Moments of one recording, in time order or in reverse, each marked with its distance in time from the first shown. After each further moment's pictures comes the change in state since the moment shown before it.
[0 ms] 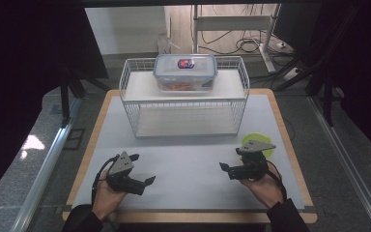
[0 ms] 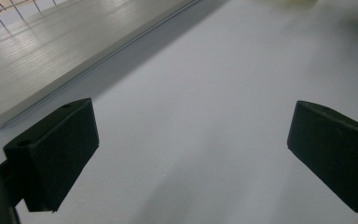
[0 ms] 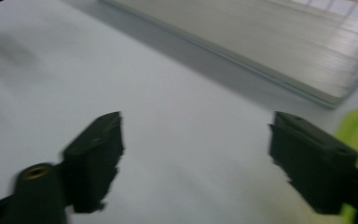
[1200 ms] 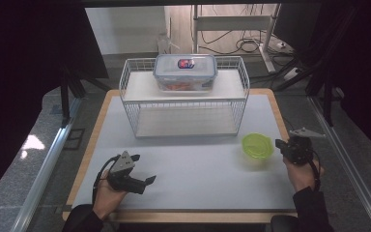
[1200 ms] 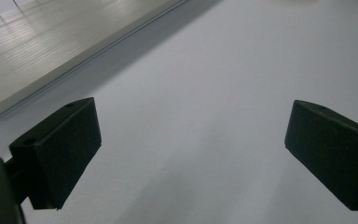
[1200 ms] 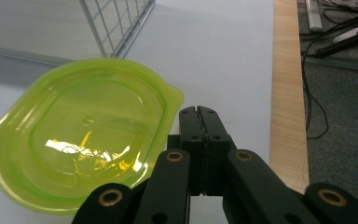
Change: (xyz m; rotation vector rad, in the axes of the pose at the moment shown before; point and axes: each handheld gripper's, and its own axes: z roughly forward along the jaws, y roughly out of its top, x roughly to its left) left arm 0.003 -0.002 0.005 0.023 -0.005 -0.019; right arm -0.123 -0.034 -0.047 0.001 -0.376 0.252
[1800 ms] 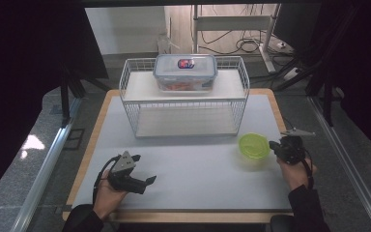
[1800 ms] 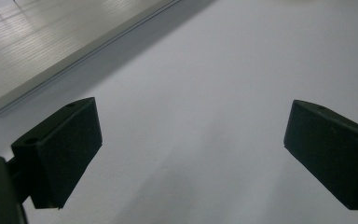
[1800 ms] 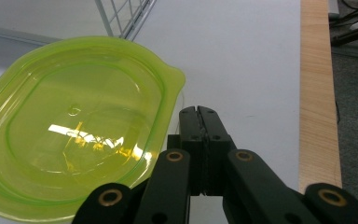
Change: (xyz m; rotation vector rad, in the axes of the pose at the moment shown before) left arm 0.000 0.000 0.002 0.013 0.001 0.001; right arm 0.009 -0.002 0.019 0.062 0.025 -0.013
